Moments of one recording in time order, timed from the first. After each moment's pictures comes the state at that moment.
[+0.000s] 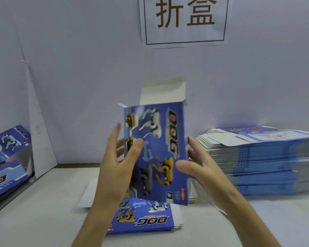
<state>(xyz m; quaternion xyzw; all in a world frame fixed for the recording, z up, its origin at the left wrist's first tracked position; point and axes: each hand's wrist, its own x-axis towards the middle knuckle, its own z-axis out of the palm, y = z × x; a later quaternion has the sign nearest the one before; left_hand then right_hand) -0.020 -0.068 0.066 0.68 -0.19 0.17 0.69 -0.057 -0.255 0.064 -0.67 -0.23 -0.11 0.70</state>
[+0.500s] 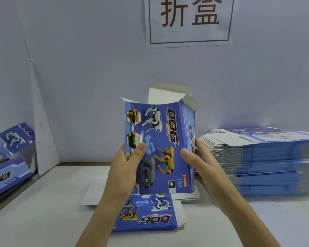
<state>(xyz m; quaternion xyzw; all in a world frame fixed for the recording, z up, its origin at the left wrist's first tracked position) -0.010 -0.070 0.058 0.66 -0.20 0.12 0.71 -0.049 -0.252 0.057 -0.64 -0.17 -0.12 0.74</state>
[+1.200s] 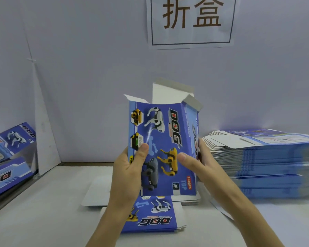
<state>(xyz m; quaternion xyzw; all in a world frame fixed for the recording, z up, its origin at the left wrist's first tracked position) -0.022 -0.081 0.057 0.64 -0.19 0.18 0.72 -0.055 -0.253 0.063 -0.68 -0.16 -0.12 0.71</state>
